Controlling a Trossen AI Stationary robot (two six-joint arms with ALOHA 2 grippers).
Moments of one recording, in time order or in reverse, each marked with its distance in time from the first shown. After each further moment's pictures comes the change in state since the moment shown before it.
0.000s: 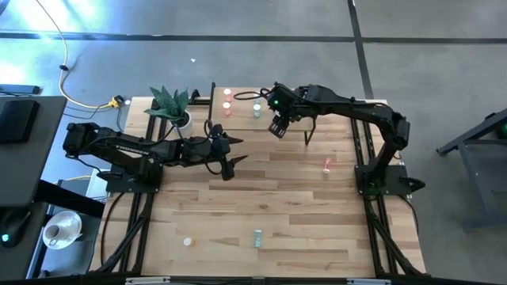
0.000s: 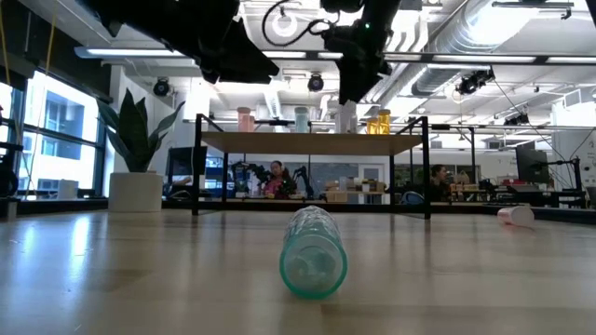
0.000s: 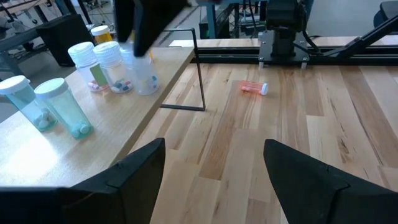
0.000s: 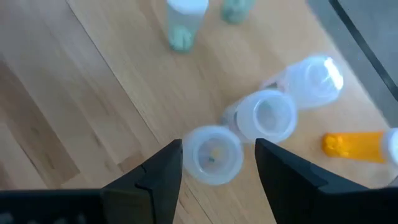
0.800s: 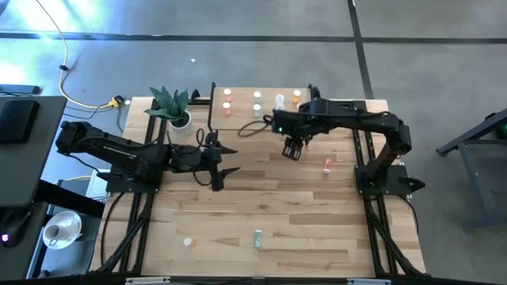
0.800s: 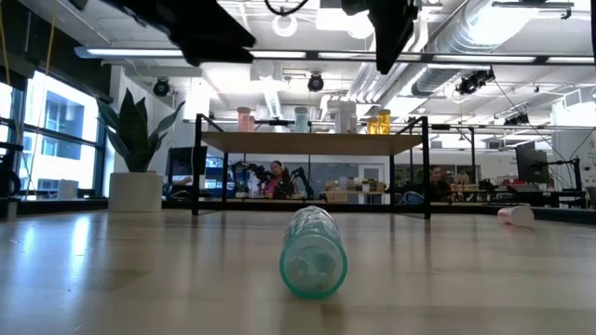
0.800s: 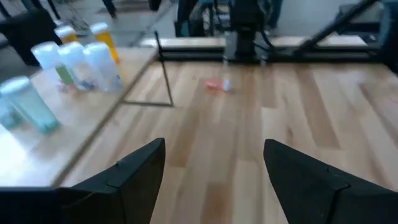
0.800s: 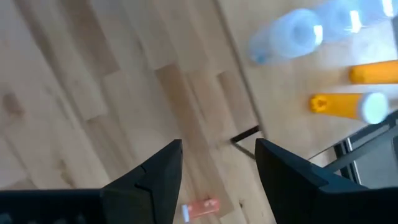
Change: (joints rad) left arm -0.137 -0.121 0.001 -0.152 -0.023 -0.066; right arm 0.234 -0.014 0.155 -0.423 0.030 0.079
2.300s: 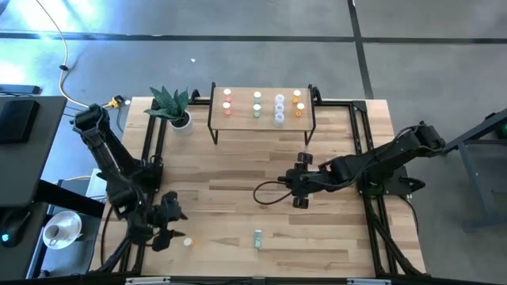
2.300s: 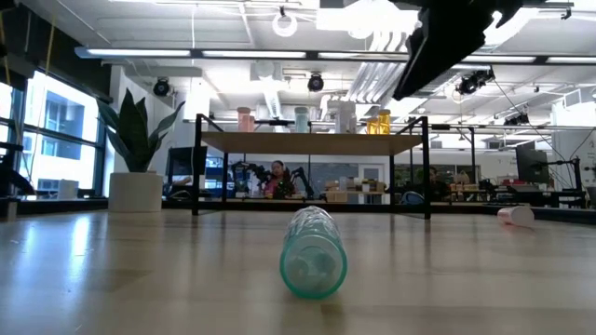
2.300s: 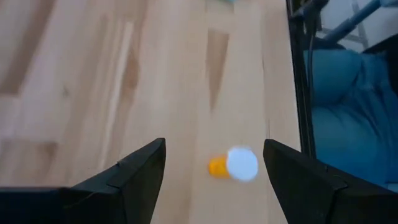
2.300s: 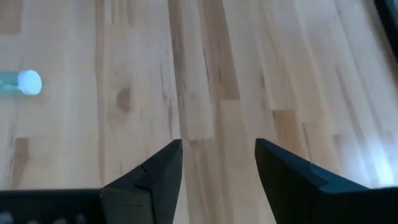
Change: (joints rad) left arm -0.916 -0.012 -0.005 -0.642 -0.124 -1.038; right arm 0.424 -0.305 -0.797 0.832 0.113 0.033
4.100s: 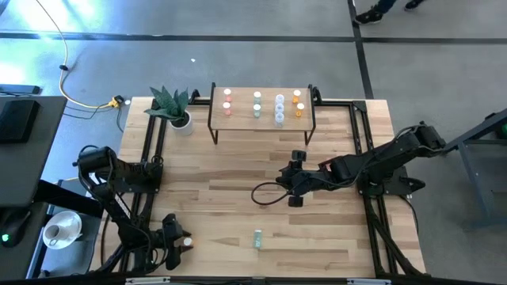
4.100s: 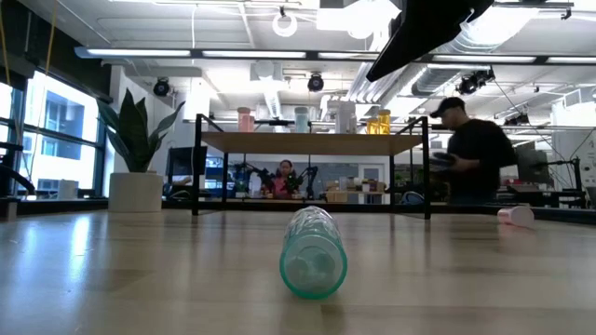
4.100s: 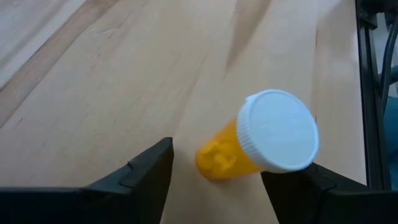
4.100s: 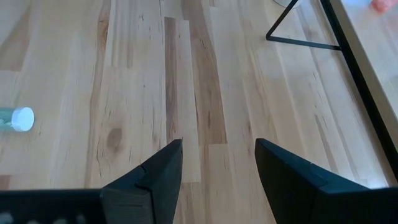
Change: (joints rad) left arm -0.189 0.584 0.000 0.337 -0.271 -0.502; right arm -0.007 0.001 -0.005 0.162 0.058 -0.150
